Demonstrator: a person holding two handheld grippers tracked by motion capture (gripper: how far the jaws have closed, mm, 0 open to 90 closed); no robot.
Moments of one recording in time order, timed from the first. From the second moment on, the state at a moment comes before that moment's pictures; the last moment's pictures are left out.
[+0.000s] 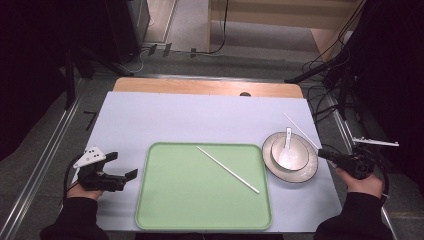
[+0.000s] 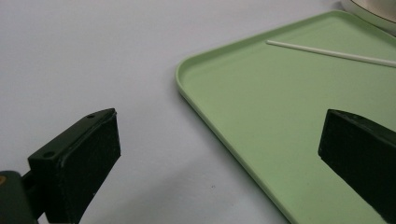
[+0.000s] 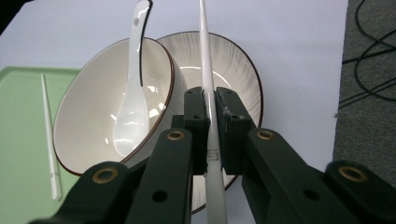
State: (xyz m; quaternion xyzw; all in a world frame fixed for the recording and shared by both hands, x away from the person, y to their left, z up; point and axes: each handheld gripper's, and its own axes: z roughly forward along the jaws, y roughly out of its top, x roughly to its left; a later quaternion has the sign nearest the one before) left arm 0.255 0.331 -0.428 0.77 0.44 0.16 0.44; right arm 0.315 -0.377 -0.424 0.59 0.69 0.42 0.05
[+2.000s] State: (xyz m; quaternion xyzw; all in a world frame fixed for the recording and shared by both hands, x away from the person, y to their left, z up) left arm 0.255 0.332 -0.427 0.77 0.44 0.16 0.44; right arm 0.301 -0.272 -0.398 0.47 0.76 0.45 0.00
